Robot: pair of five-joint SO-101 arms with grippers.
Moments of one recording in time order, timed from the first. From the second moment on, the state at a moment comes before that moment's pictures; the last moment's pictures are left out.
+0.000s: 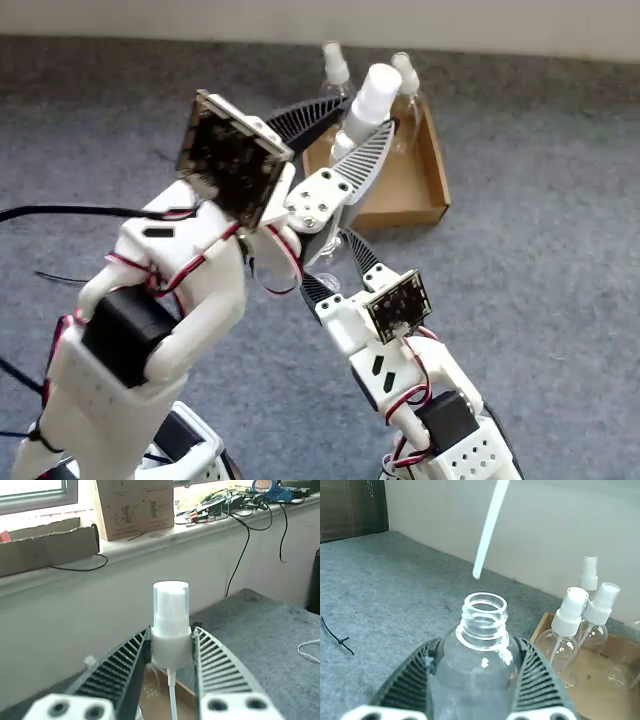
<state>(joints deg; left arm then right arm) 34.2 -42.9 5.0 49.5 0.0 -34.7 -96.3 86.0 22.5 7.8</state>
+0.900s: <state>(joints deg) 29.9 -51.9 25.2 57.1 0.0 -34.8 -96.6 86.0 24.6 7.8</state>
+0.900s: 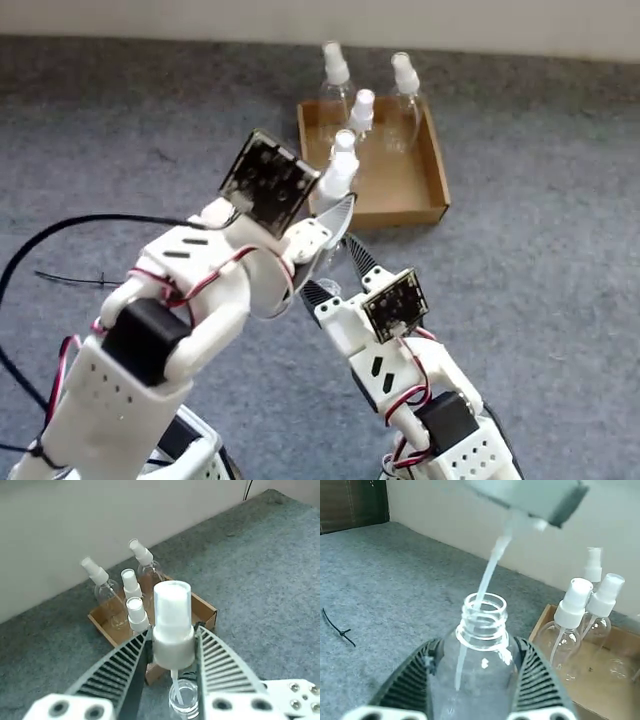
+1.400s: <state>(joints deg) 25.3 -54.1 21.7 57.9 -1.5 -34.8 -96.6 86.0 24.7 7.8</state>
